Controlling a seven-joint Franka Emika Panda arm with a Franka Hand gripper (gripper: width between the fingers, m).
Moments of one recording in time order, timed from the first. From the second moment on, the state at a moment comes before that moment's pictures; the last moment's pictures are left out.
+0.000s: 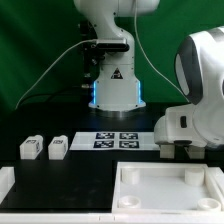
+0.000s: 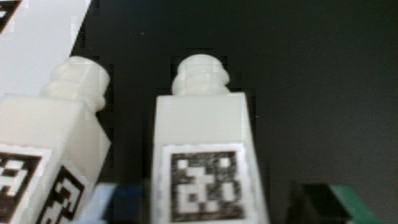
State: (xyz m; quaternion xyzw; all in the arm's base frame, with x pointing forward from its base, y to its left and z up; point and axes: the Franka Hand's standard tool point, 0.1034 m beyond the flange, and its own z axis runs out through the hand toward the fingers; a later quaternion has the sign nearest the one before) arm 0.380 0.166 0.011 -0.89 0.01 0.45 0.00
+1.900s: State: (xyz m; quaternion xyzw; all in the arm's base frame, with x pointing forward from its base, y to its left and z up) arm 0.510 0.119 0.149 -1.00 -0.02 0.01 0.04
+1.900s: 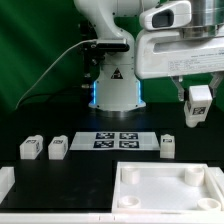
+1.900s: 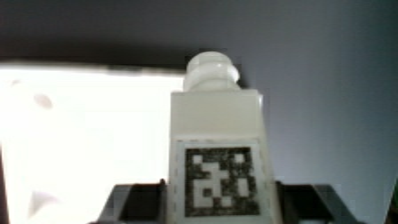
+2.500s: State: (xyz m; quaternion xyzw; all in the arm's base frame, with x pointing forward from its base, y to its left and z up) arm 0.603 0.103 0.171 -0.96 -0.05 -0.27 0.05
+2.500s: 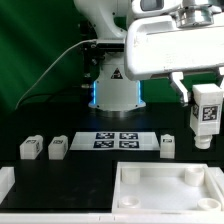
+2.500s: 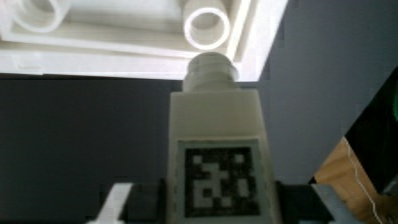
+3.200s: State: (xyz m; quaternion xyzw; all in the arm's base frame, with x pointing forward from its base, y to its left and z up) arm 0.618 0.098 0.096 -0.95 -0.04 -0.30 0.05
